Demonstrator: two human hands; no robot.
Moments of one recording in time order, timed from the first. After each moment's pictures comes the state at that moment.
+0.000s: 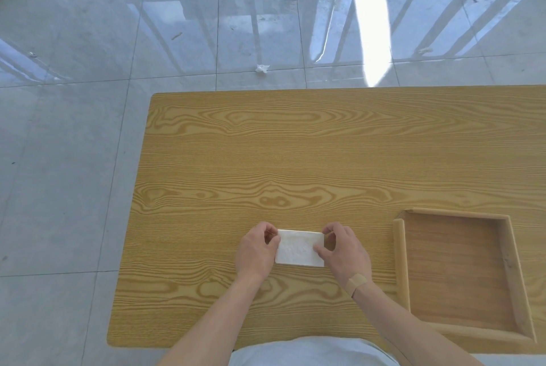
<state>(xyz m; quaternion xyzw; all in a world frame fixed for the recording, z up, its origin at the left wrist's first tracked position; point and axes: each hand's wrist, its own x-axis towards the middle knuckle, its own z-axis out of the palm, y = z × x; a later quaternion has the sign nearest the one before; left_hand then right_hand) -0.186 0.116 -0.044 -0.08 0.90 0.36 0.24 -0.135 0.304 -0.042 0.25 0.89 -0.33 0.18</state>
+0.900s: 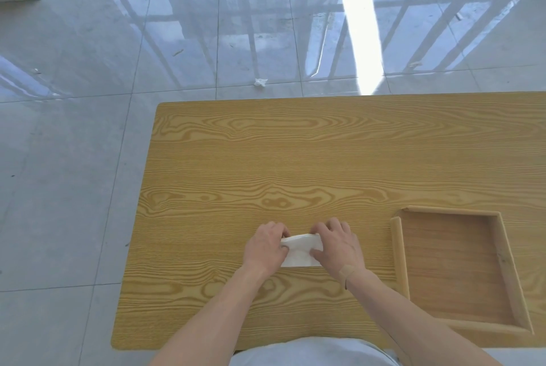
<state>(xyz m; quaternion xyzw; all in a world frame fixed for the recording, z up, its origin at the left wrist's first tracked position) -0.197 0.119 -0.042 0.12 0.92 0.22 0.29 -0.147 0.292 -0.035 0.10 0.96 -0.17 0.22</state>
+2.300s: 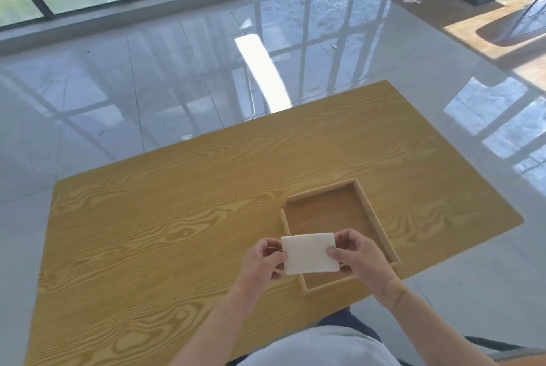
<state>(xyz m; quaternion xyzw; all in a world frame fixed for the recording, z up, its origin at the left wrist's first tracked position) -0.089 0.289 0.034 -0.02 0.72 0.55 0.42 0.030 0.487 0.041 0.36 0.64 -0.68 0.03</state>
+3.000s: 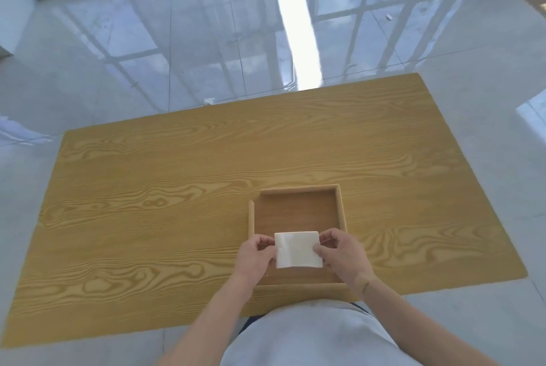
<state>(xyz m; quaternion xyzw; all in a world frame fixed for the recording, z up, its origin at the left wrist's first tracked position) -0.047 0.398 0.020 -0.18 0.78 0.48 0.35 0.019 0.594 0.005 0.33 0.75 -0.55 0.16</state>
